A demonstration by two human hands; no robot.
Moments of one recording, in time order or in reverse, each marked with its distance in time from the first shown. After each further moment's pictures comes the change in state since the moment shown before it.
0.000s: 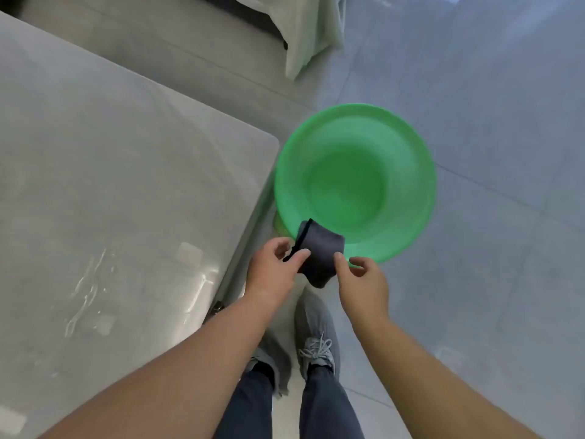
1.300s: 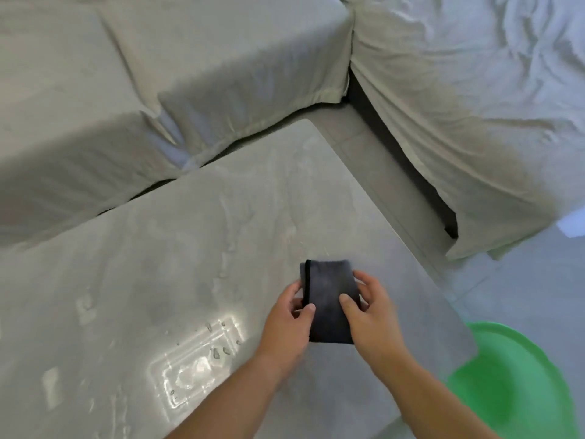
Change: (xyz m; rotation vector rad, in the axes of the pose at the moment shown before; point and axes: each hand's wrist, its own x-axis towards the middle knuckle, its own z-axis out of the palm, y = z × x) left_hand -0.084 0.049 -0.325 -0.659 0.296 0.009; right_hand -0.190 -0.250 0.194 -0.111 -0.618 -0.561
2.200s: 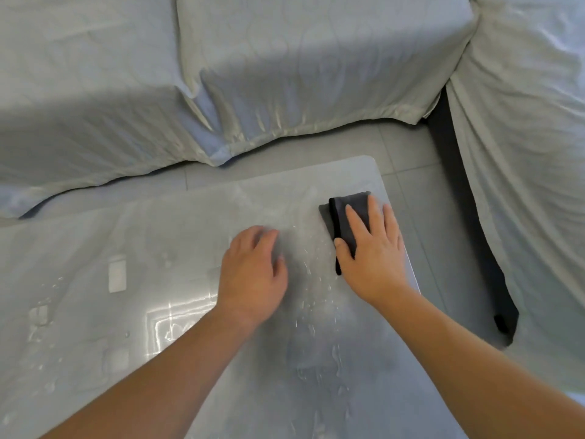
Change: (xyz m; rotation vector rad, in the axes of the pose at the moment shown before) left_hand 0.193 0.089 -0.071 0.833 0.481 0.293; right_hand 0.261 -0.121 0.067 -1.215 -0.181 -0.625
